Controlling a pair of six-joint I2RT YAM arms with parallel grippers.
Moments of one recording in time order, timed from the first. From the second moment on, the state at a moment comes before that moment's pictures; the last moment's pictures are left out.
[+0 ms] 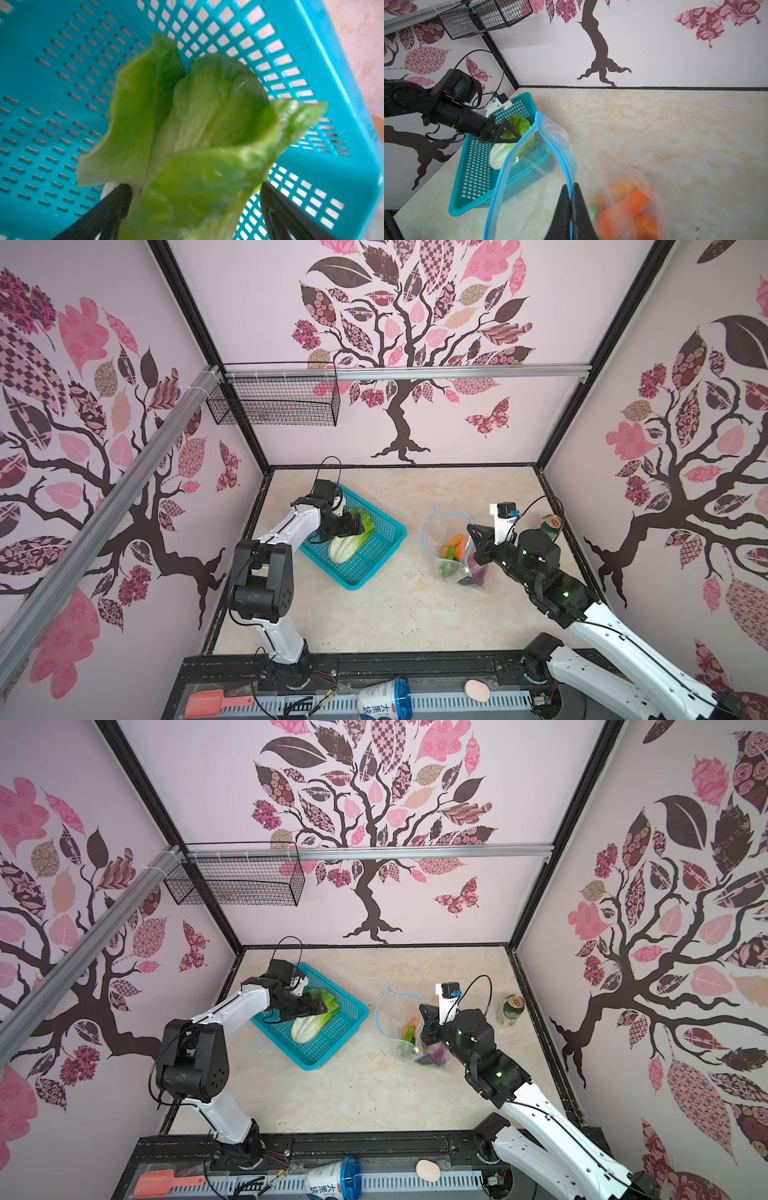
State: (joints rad) left arm -0.17 1.73 1.24 -0.69 0.30 -0.24; right arm 0.58 0.76 0.69 -0.17 0.07 0.31
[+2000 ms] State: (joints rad) left arm -0.25 1.18 1.10 -0.48 0.14 -0.25; right arm 0.58 1.04 0.96 -0.15 -0.02 0.46
